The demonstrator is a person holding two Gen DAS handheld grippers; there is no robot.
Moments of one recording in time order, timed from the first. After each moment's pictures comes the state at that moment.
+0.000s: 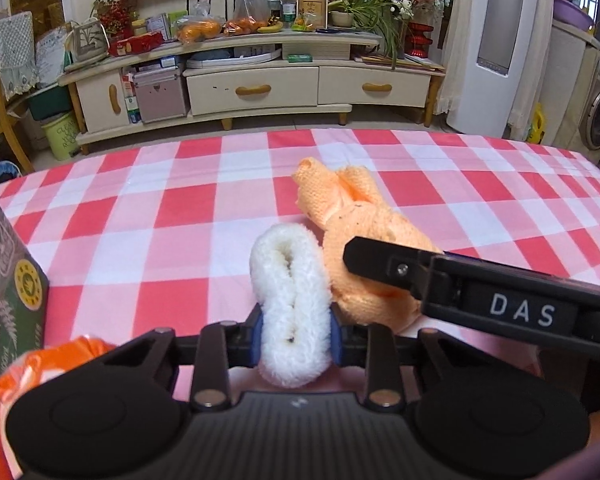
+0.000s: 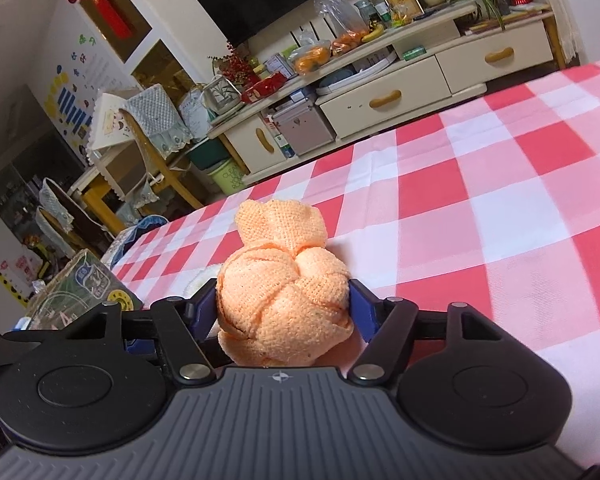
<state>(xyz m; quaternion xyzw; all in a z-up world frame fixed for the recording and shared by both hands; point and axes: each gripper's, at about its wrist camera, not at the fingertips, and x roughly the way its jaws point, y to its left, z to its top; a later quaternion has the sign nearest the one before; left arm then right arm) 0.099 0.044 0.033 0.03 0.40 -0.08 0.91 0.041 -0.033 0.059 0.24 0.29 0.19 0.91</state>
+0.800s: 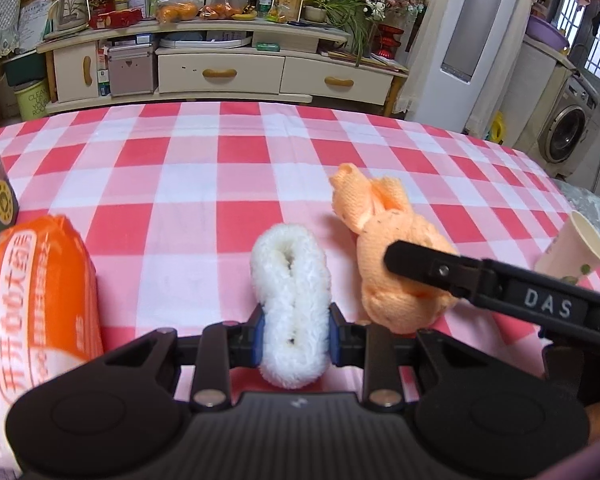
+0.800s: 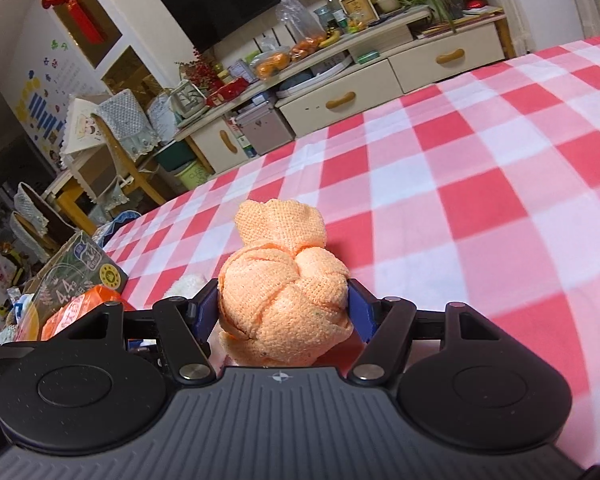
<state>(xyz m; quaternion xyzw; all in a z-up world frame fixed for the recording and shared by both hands) 0.040 0.035 0.033 -0.03 0.41 -0.14 0.90 -0.018 -0.076 0.055 0.24 0.30 0.14 0.91</state>
